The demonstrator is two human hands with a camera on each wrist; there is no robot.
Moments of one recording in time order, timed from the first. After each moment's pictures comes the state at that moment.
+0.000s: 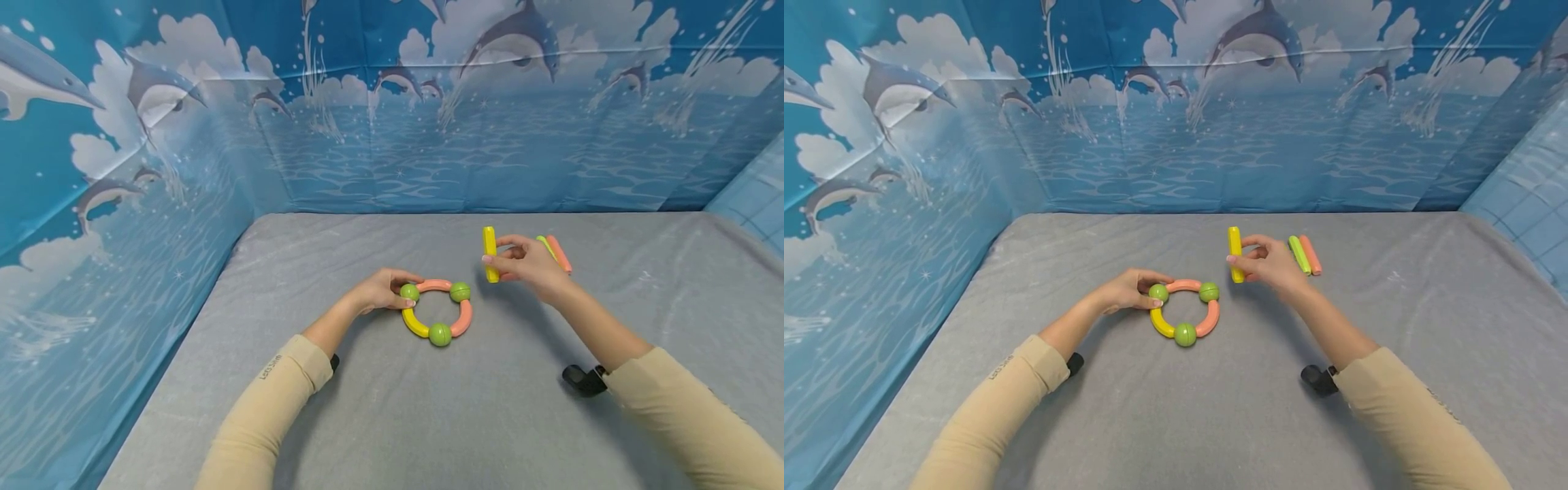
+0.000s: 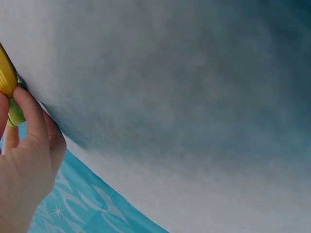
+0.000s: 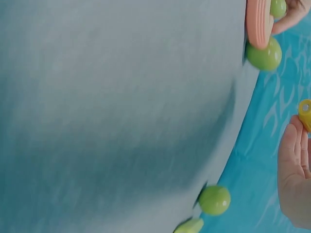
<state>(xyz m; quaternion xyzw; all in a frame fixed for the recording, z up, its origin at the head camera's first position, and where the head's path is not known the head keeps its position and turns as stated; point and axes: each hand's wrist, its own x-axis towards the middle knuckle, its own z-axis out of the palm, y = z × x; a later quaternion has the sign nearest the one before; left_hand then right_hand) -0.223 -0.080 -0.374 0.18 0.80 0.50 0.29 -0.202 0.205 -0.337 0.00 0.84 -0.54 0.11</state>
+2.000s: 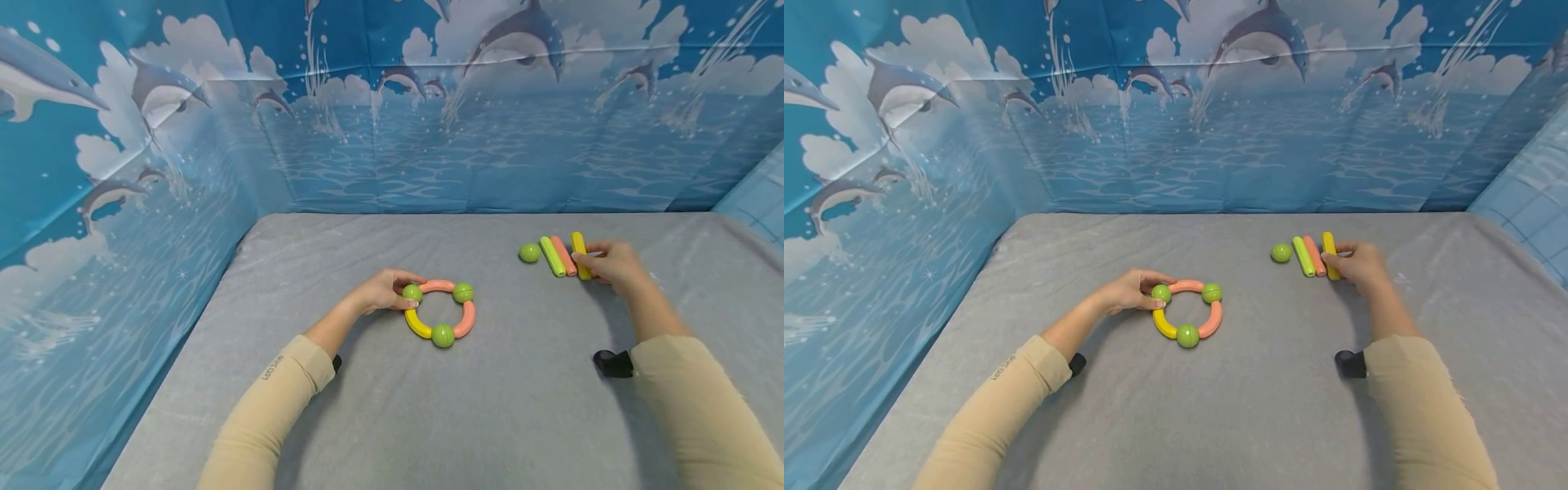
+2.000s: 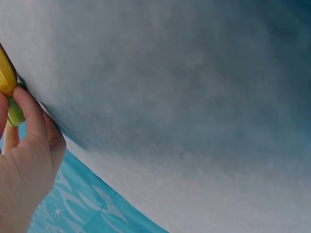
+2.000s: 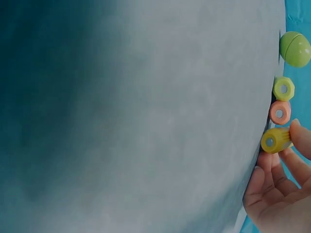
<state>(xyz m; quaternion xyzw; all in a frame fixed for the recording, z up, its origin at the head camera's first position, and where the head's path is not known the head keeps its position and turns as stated) -0.222 -0.080 -0.373 0.16 0.80 0.49 0.30 -0.232 0.327 -0.375 0.17 0.90 -0.38 0.08</state>
